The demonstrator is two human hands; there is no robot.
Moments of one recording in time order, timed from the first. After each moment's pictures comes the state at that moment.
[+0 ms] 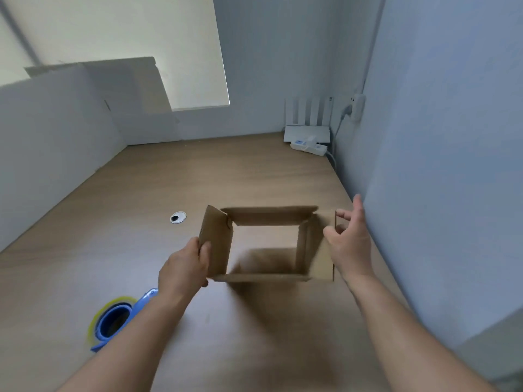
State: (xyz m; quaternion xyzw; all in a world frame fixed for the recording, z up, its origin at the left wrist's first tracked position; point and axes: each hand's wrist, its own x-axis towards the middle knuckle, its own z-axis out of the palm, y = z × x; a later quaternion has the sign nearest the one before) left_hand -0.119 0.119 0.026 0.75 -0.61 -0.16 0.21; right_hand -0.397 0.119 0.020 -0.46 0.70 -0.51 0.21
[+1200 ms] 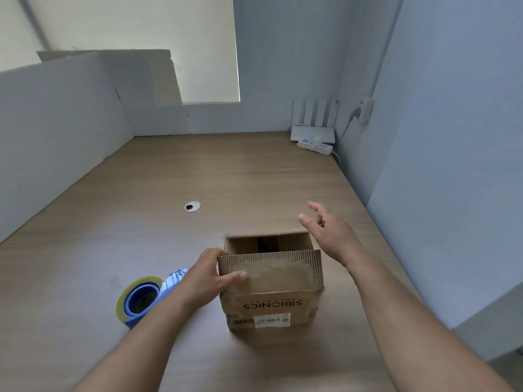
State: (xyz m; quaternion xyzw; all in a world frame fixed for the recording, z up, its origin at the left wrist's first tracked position) left_hand -0.061 0.154 -0.003 0.61 -0.66 -0.37 0.22; right_hand -0.335 0.130 0.036 -0.63 0.69 -0.27 0.25
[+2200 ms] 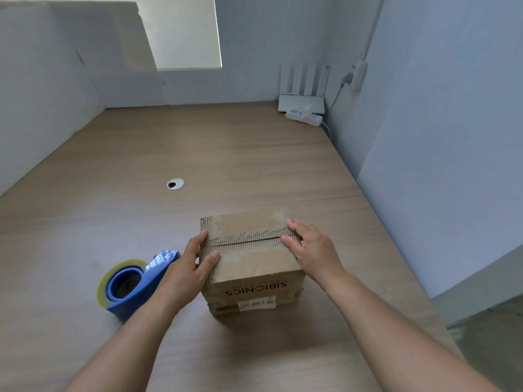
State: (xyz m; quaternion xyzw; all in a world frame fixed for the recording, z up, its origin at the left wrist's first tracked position) left_hand -0.046 0.162 -0.048 0.63 -0.62 -0.41 0.22; right_hand -0.315 0.168 -0.032 -0.65 0.68 -0.25 0.23
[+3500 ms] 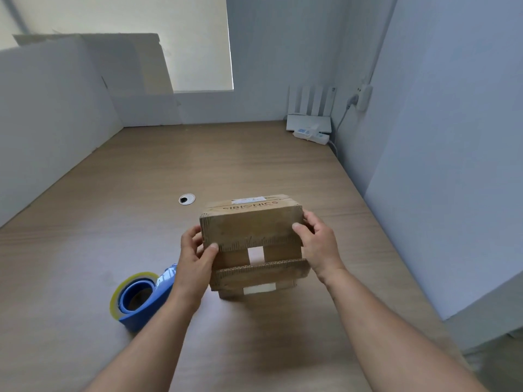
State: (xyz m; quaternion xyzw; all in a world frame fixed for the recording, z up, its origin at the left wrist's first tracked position) left_hand -0.071 0.156 -0.009 0.55 -0.47 -0.47 0.51; right_hand -0.296 0.145 0.002 -0.47 0.60 -0.51 0.40
